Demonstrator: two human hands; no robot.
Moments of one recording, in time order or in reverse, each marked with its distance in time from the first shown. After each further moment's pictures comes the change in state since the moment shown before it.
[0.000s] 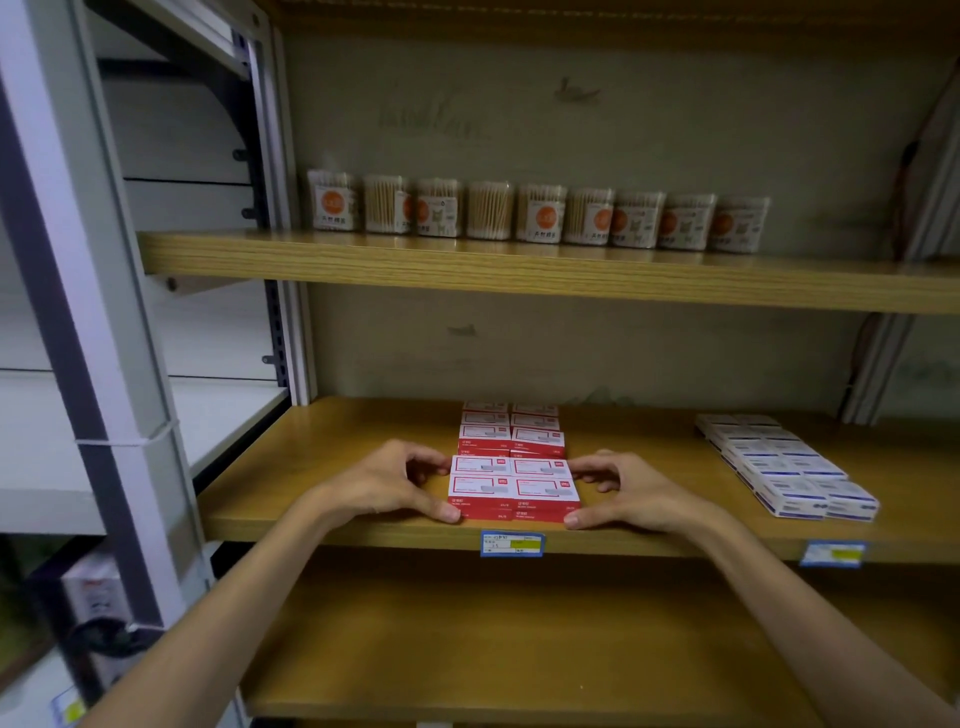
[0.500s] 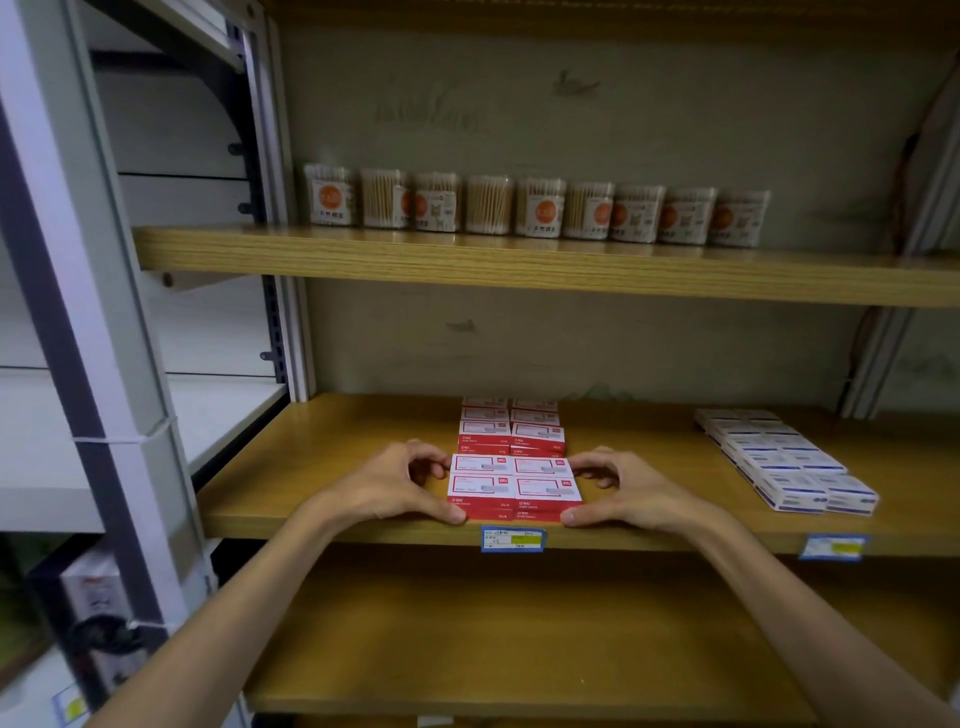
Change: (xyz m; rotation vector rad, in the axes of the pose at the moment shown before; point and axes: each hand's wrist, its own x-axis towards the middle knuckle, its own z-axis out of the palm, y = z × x) left_hand 0.003 -0.010 0.008 0.019 0.062 0.033; right_hand -0.005 -0.006 0.004 0.006 0.007 0.003
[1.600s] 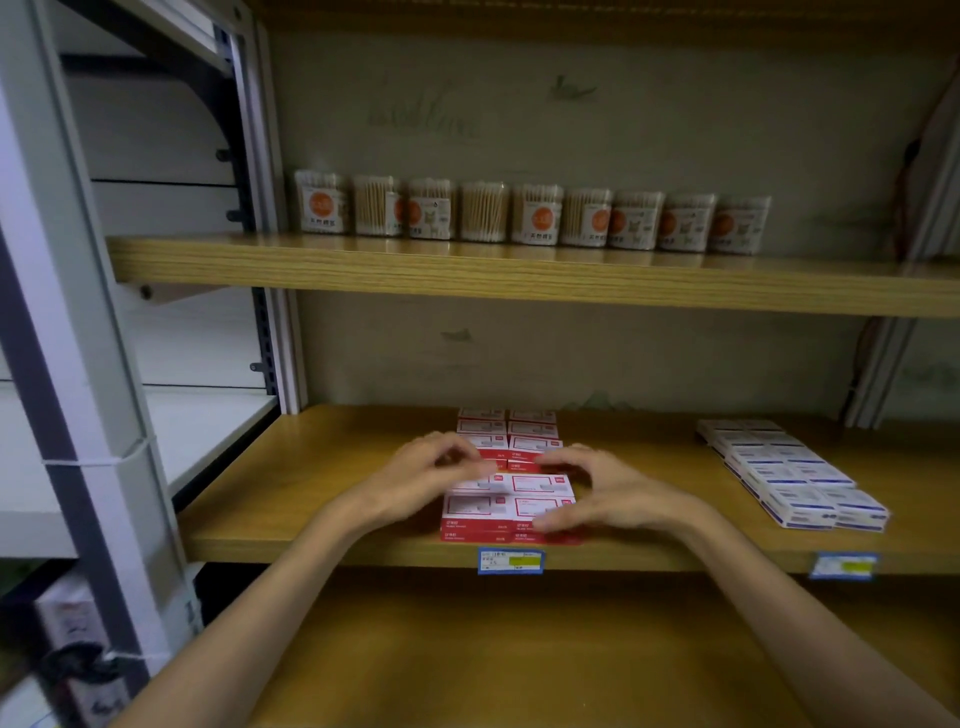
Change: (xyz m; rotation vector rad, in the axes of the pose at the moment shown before) left_hand 0.009 0.036 0.005 0.002 0.012 0.077; right_hand 0.008 -0.036 -0.003 -0.091 -0.079 -0.012
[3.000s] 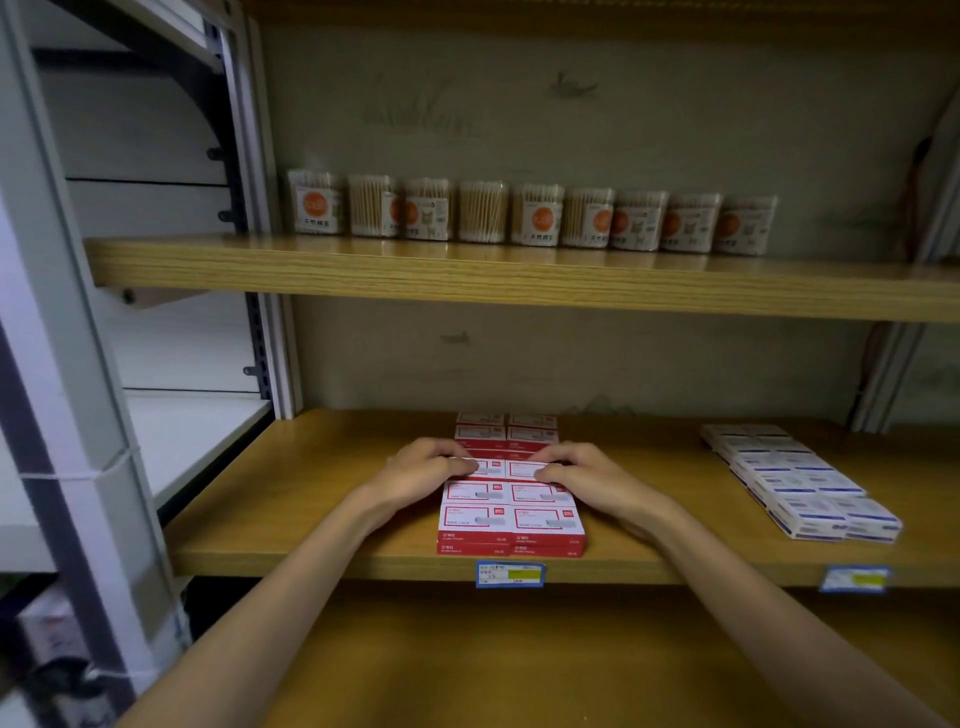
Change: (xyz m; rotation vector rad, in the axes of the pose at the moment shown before) left_hand 0.045 -0.022 0.007 -0.158 0.035 -0.252; right_hand 0.032 -0.005 0.011 0.306 0.088 0.111
